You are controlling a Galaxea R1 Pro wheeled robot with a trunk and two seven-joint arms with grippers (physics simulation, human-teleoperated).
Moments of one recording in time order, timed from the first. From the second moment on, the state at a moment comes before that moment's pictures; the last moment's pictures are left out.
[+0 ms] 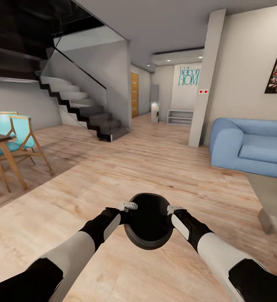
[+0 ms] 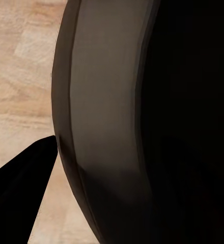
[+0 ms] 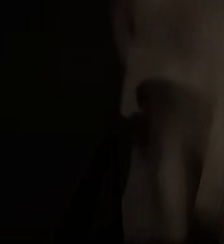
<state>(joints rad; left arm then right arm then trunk) -0.89 -0.17 -0.44 -0.41 0.41 0.49 0.06 -0.88 0.04 0.48 -0.40 -0.59 0.52 -0.15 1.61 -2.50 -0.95</state>
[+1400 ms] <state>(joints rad) -0.89 -0.17 -0.44 -0.41 0.41 0.49 0.06 -0.88 0.04 0.48 -0.40 -0.59 0.52 -0.15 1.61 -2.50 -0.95</state>
